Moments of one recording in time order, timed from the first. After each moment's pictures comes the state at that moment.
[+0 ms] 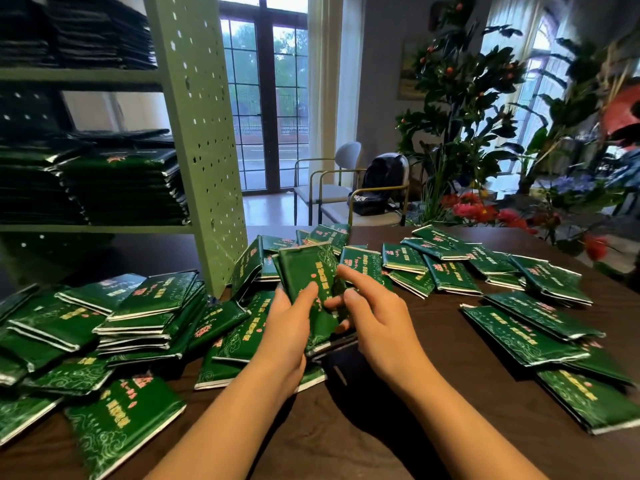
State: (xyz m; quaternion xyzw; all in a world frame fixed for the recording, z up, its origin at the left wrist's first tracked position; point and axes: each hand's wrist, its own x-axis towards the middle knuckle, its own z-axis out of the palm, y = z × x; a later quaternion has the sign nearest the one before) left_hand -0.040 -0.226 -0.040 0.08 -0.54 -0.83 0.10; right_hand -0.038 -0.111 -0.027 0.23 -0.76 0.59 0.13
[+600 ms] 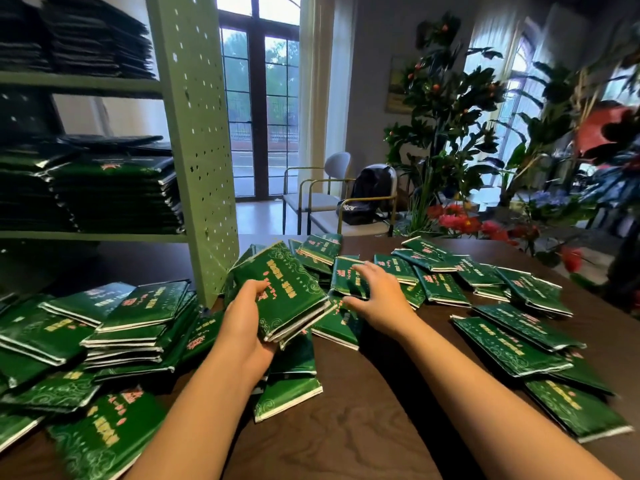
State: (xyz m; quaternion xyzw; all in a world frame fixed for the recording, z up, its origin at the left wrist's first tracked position) left_hand -0.040 -0.265 -0.013 0.14 -0.45 -0.88 0.04; right_hand -0.143 -0.083 -0.040 0.15 -0.95 0.25 0.10
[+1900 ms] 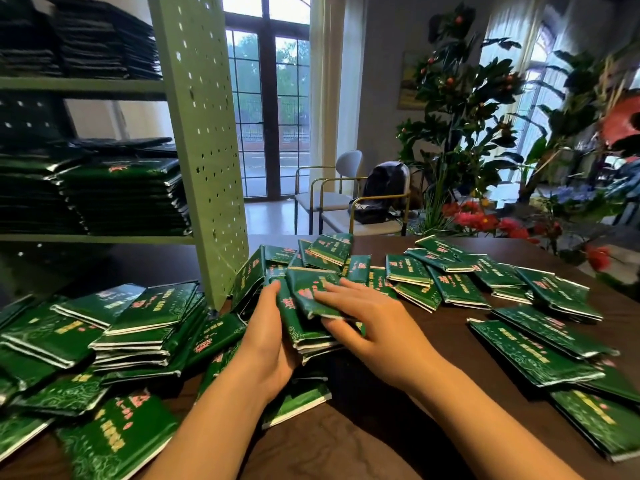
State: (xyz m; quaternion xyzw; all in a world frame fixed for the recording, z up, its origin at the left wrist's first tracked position) left_hand -0.038 -0.251 -0.019 0.10 -0.48 -0.87 -0.01; right_hand -0.057 -0.100 -0.012 0.36 -0.88 0.27 0.14
